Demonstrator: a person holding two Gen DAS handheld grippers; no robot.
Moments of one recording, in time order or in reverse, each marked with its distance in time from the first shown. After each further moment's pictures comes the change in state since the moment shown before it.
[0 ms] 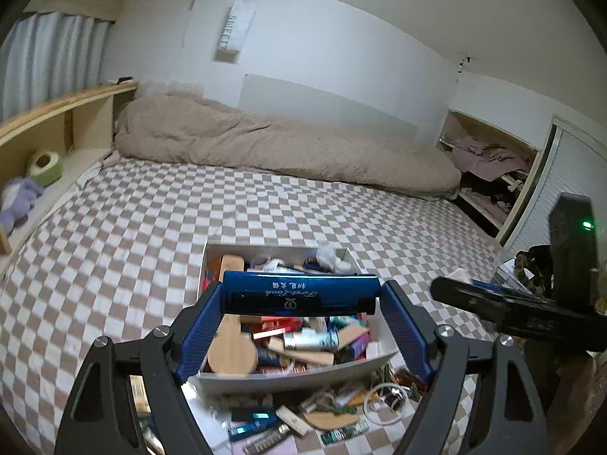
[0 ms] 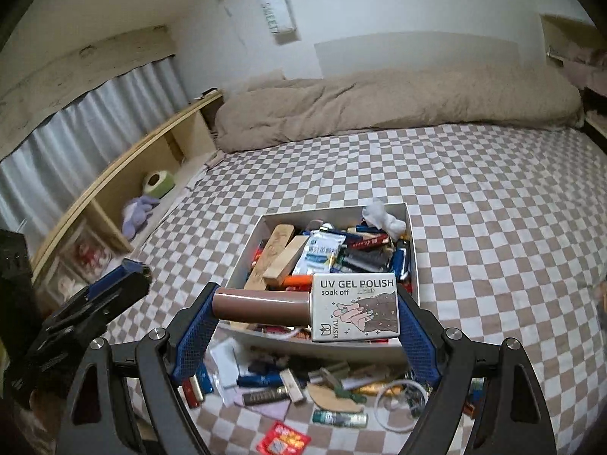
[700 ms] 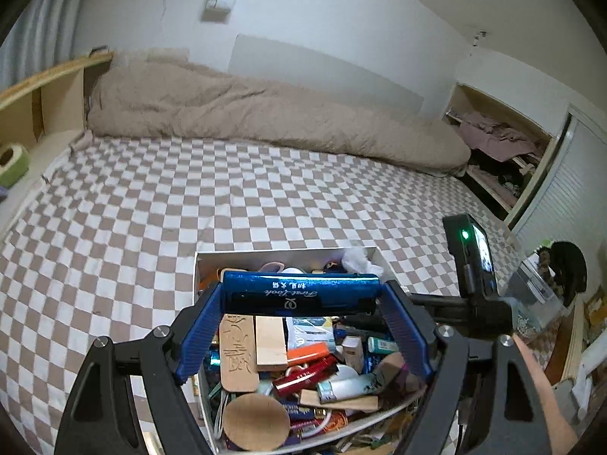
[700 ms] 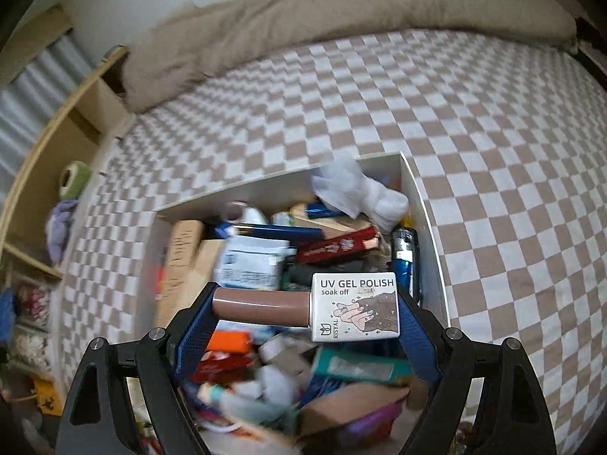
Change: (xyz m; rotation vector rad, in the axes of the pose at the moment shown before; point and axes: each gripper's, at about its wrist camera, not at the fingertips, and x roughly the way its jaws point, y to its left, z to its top) left arm 0.131 0.055 0.035 -0.020 0.161 -0.034; right arm 0.212 -0.064 0.032 0.181 0.312 -0.163
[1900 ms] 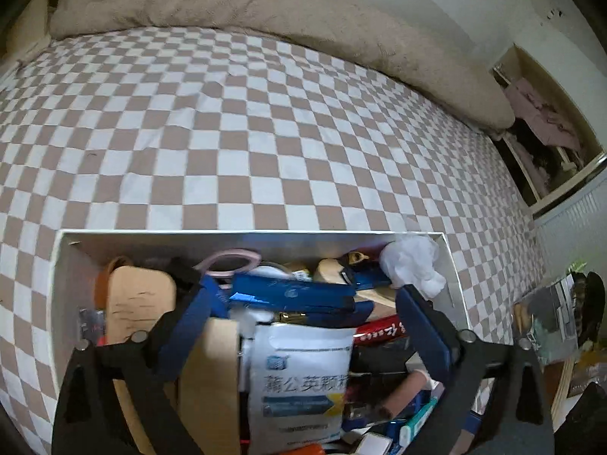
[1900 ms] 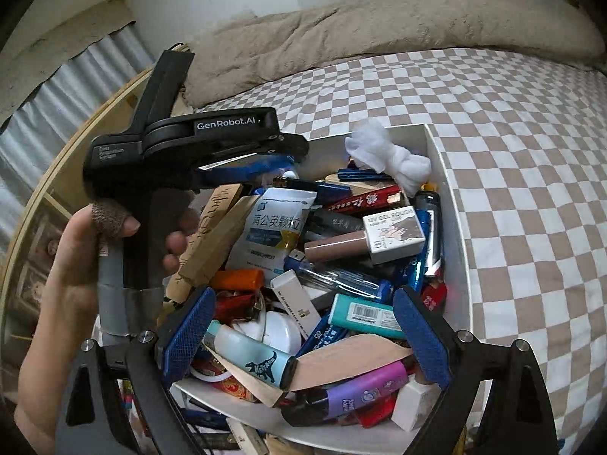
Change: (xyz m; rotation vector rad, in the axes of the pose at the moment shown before) left arm 0.192 0.003 0.003 -0.131 0.325 0.000; right arm -0.020 -0.014 -0.058 -0.140 -0.107 0.202
